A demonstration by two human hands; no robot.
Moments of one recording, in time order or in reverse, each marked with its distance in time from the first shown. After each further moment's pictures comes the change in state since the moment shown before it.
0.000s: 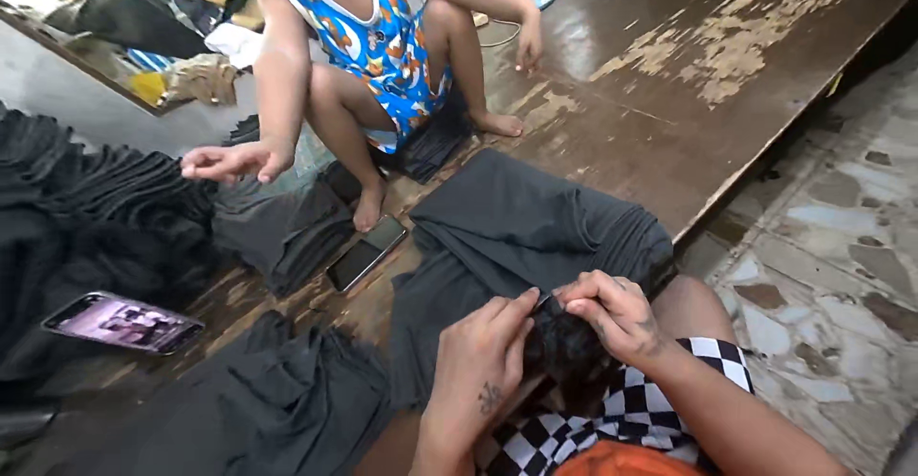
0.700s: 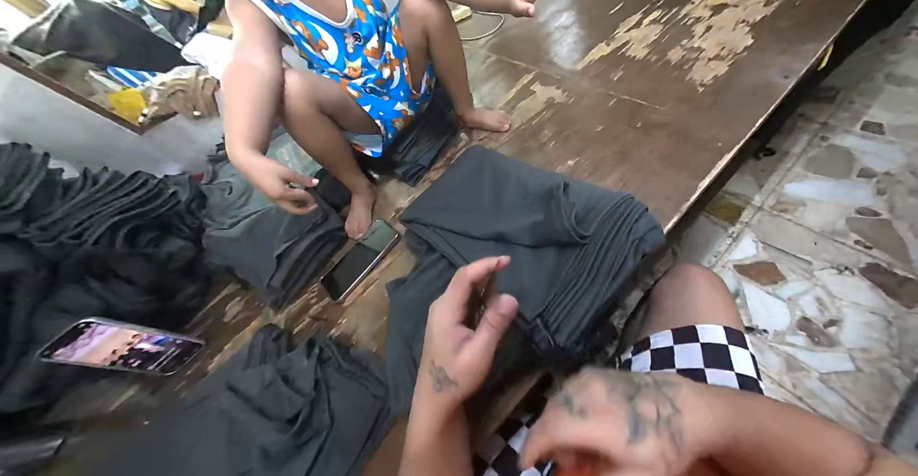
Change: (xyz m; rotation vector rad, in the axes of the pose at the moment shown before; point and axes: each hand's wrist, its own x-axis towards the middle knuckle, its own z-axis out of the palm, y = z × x) left_hand 0.026 -0.006 -0.008 -0.583 0.130 -0.079; right_hand -0.025 -0.055 -0.004 0.297 -0.702 0.044
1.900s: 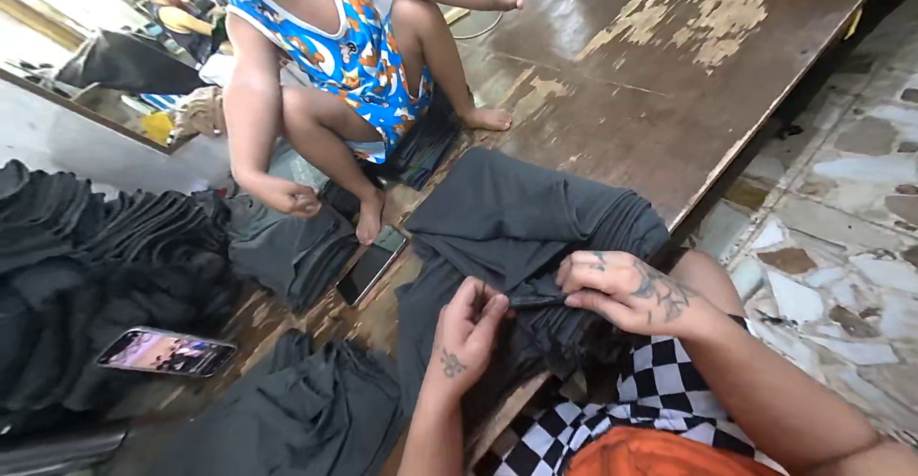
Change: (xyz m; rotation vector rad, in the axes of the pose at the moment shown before) left_hand -0.008 -0.022 0.000 0.053 -0.085 -0.215; right_hand 0.003 0.052 -0.072 -0.341 0.367 0.005
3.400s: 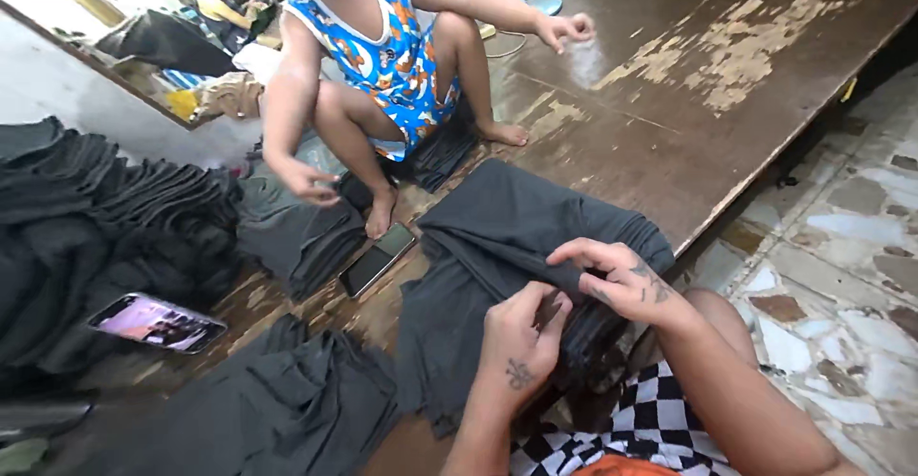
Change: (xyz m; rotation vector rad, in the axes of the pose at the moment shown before) left_hand 0.002 0.031 0.040 0.226 0.111 0.201; right_hand 0.024 0.005 0.002 0.164 0.073 0.178
